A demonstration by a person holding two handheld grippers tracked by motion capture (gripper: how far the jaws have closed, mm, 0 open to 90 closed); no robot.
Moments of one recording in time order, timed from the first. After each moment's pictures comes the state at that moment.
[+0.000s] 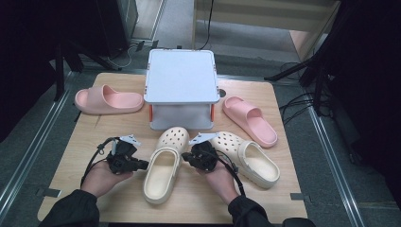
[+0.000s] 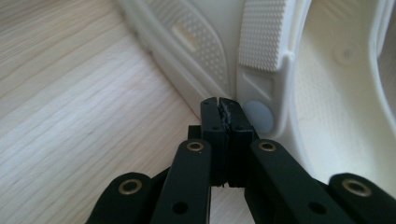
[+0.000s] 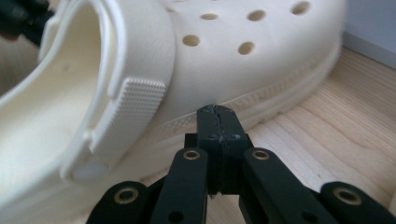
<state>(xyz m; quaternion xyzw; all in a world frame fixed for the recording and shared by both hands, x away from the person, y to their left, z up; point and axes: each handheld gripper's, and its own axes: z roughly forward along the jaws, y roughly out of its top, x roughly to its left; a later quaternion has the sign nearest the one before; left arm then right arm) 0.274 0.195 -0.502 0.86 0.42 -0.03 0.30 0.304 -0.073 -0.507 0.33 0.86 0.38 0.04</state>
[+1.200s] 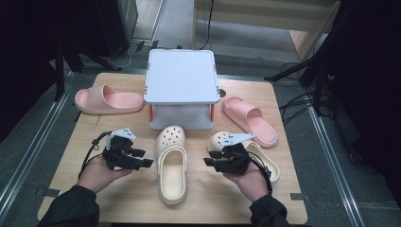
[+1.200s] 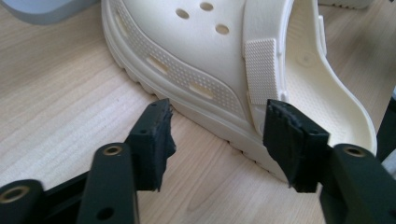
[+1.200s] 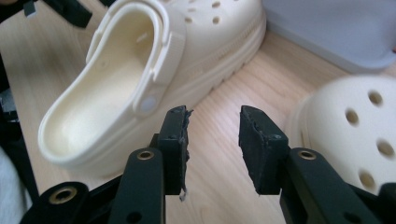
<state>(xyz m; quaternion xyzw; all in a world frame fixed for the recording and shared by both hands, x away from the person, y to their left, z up) 0.278 0.207 -0.477 0.84 0.41 -0.02 0.36 0.285 -0.154 -0.464 0.31 0.86 0.40 0.03</state>
